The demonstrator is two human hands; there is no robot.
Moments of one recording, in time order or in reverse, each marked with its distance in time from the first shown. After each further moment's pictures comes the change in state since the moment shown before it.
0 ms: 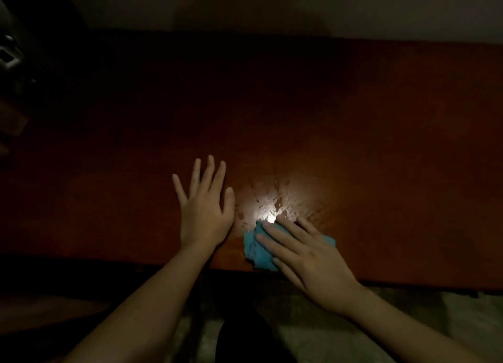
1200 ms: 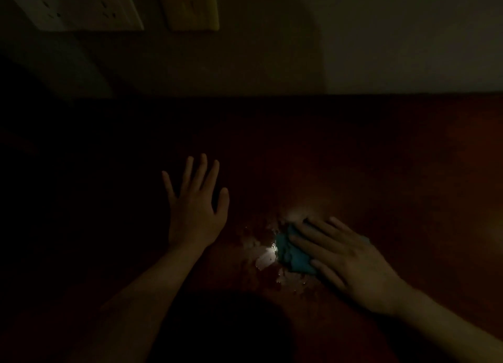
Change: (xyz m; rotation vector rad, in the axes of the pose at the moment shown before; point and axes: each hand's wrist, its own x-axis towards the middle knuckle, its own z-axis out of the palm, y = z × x) left_hand 0.277 -0.103 0.011 0.054 -0.050 0.140; right_hand 0.215 0.112 -0.033 0.024 0.020 0.092
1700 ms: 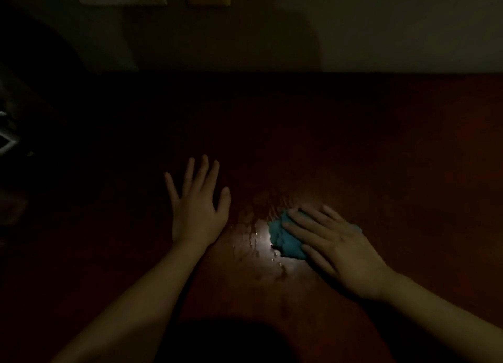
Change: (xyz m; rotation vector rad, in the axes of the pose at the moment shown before) left_hand -0.107 0.014 -0.014 -0.016 0.035 -0.059; right_hand -0.057 -0.048 0.013 -0.006 -0.020 0.003
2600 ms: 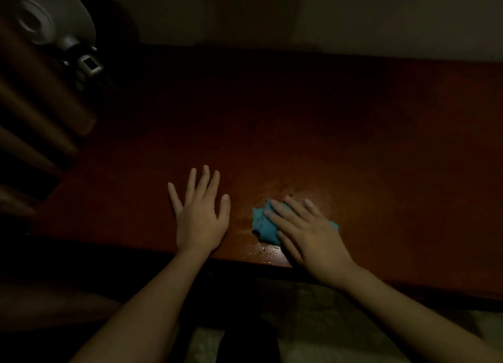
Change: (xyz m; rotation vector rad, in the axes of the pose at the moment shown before) left_hand -0.184 0.013 -0.023 0.001 0.054 -0.143; right_hand -0.091 -0.108 0.027 -0.022 0.083 -0.002
